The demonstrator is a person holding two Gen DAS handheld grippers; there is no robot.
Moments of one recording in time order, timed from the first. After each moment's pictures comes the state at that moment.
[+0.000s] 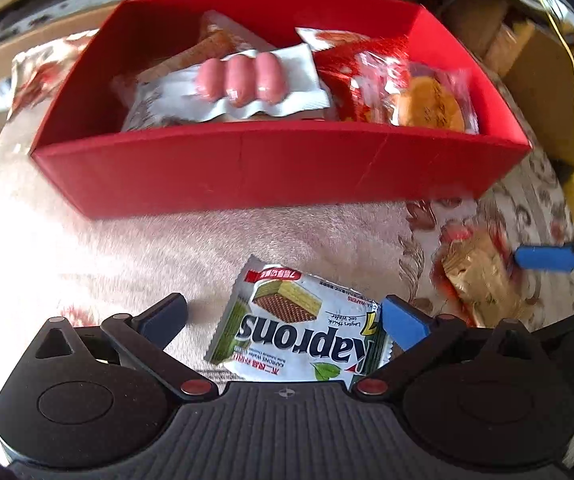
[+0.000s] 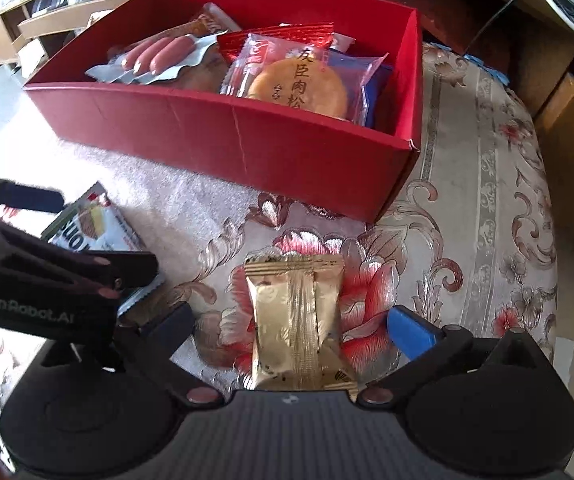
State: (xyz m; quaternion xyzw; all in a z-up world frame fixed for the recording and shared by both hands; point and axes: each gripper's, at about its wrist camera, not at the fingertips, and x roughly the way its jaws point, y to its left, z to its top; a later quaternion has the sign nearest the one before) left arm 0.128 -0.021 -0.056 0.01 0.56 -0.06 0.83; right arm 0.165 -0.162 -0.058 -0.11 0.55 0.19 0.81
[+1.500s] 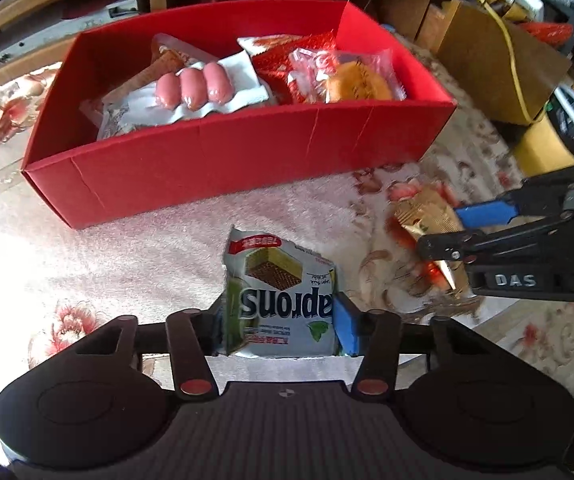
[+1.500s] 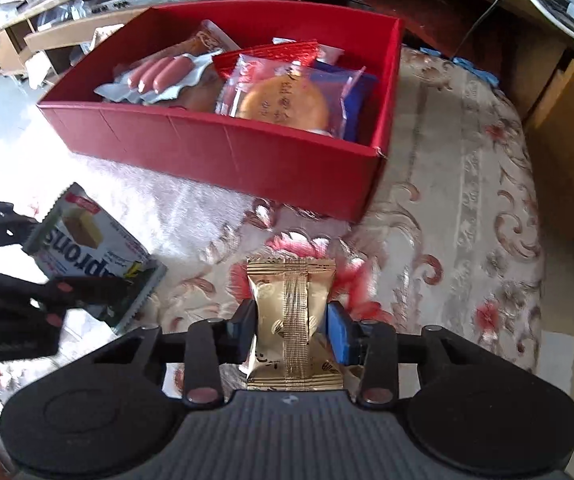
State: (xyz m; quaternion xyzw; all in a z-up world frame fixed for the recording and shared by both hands) left arm 0.093 -0.011 -0.040 0.03 0.53 -0.14 0.84; right arm 0.160 -0.170 -0.046 -0.10 0.55 0.18 0.81
